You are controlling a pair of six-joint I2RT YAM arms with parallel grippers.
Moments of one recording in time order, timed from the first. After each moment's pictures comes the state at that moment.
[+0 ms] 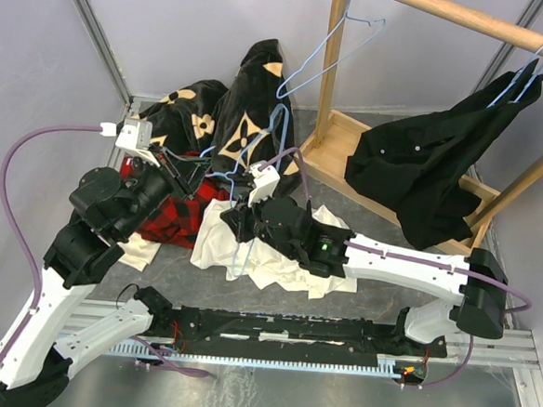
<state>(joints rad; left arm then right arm) -0.59 0.73 1.19 -0.48 -0.09 -0.43 1.24 1.47 1.19 0.06 0.34 0.49</state>
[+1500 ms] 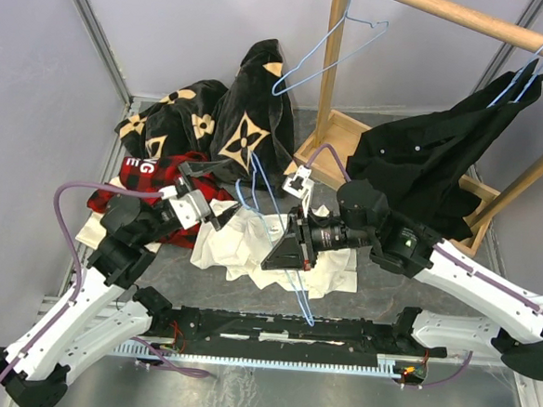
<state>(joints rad) -0.59 0.63 0.76 0.12 0.42 0.39 1.04 1.09 1.16 -0.38 -0.55 0.64</state>
